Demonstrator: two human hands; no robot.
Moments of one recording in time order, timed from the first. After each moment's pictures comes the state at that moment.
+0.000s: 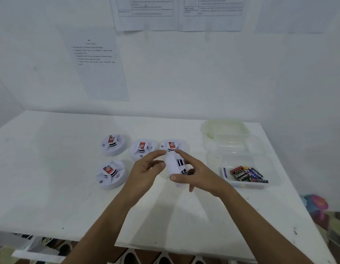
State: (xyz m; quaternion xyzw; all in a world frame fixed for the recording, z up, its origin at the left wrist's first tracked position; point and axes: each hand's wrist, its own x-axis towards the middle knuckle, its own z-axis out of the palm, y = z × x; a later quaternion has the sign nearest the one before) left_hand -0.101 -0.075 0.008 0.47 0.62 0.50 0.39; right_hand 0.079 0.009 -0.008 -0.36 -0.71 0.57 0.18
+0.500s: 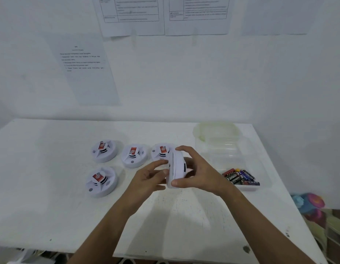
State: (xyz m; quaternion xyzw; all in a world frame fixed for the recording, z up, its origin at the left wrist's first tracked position) left_hand -0.077 -0.063 0.003 0.47 0.59 0.45 0.48; right_hand 0.109 0.022 0.010 -0.29 -0.72 0.58 0.24
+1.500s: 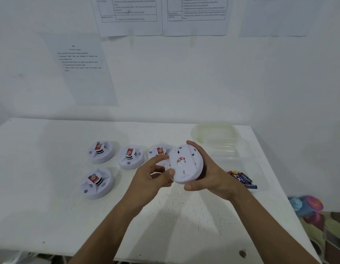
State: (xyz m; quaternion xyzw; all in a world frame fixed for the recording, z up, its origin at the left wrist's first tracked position) left_hand -0.055 -0.057 0.019 0.45 0.59 0.49 0.45; right_hand 0.136 0.034 0.006 -0.23 -0.63 0.69 0.25
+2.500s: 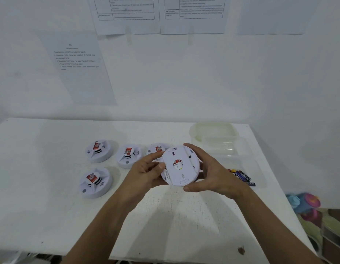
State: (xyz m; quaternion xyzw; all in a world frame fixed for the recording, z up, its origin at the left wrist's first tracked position) left_hand -0.066 -0.054 0.023 0.42 0.55 0.50 0.52; right_hand 0.145 0.028 0.017 -0.30 -0.73 0.57 0.23
